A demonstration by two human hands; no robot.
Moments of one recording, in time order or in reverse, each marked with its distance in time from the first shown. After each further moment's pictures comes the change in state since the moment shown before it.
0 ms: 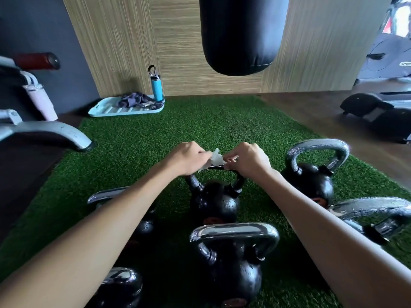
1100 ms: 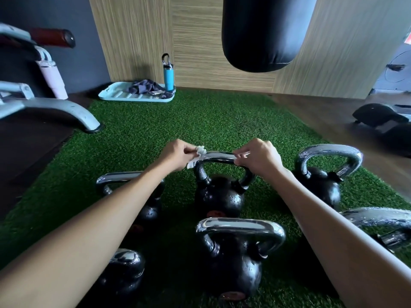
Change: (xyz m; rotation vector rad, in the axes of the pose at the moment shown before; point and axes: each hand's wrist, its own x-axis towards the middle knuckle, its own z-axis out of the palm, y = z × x) left_hand -0.023 -0.046 0.005 -0.174 0.171 -0.194; right_hand -0.001 -0.004 0.001 0.042 -0.002 0.017
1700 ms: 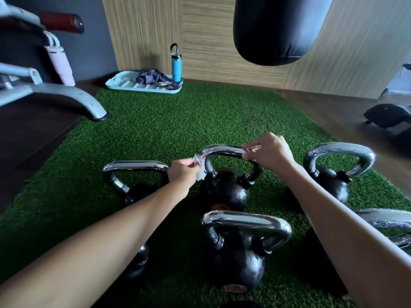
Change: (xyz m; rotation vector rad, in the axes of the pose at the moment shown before) left_hand -0.025 -0.022 0.068 -0.887 0.310 -0.525; right_hand 0.006 0.008 0.002 0.009 0.002 -0.035
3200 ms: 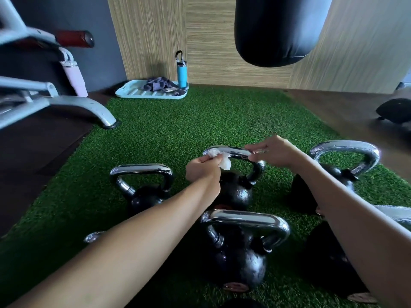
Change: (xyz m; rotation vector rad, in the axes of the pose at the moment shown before) left_hand -0.057 0.034 0.051 -0.241 0.161 -0.200; right_hand 0.000 0.021 -0.026 0.091 -0.302 -0.041
